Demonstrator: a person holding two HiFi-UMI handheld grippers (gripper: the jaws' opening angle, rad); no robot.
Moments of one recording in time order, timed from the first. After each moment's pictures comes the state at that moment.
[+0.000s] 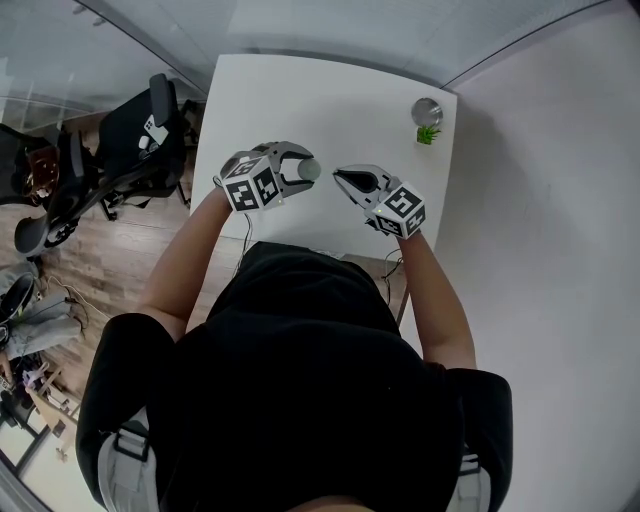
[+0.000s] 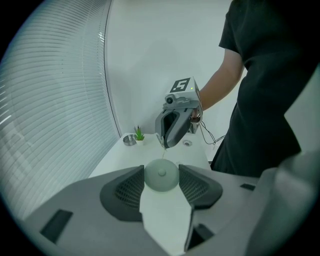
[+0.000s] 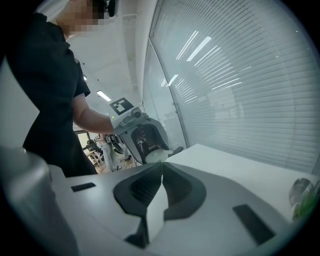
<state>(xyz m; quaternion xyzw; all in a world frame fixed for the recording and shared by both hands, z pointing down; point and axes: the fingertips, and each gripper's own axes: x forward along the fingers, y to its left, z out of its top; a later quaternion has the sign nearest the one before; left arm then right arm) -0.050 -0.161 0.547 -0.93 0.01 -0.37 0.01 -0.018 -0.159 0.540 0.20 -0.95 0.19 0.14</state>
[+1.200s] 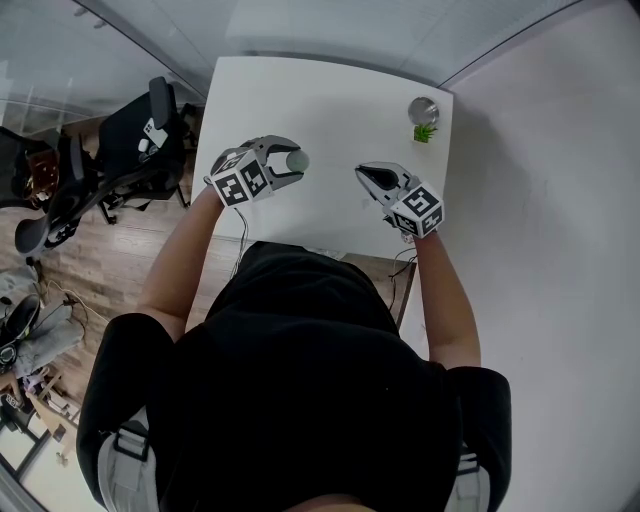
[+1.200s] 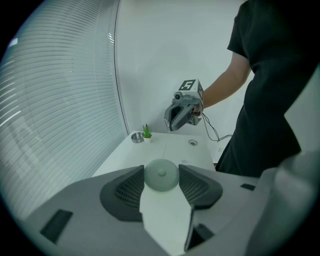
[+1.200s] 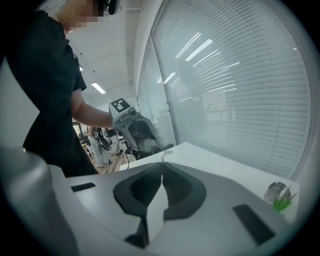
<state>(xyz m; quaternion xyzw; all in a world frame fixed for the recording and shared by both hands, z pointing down) -0.072 -0.176 0.547 -0.93 0.05 -0.37 0.00 0.034 -0.165 0.540 0.24 -0.94 0.17 0.17</state>
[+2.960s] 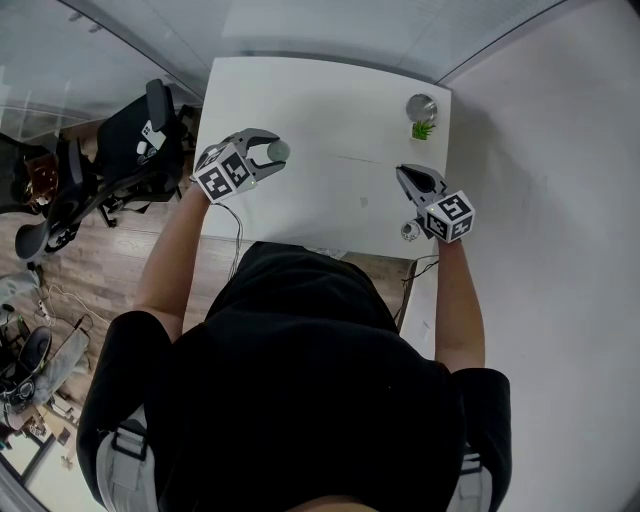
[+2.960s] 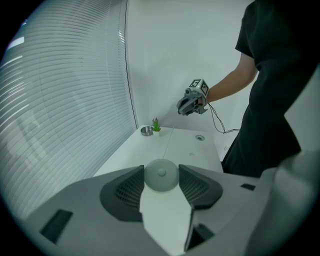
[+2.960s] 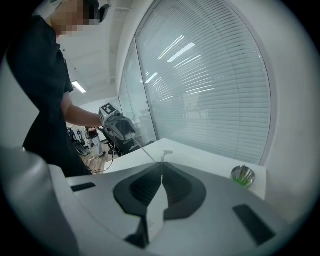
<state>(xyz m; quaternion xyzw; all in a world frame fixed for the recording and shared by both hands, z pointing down) -0.112 -0.201 0.559 -0.92 0.09 -0.38 -0.01 0.138 -0.170 0.550 0.35 -0.90 0.19 0.18</state>
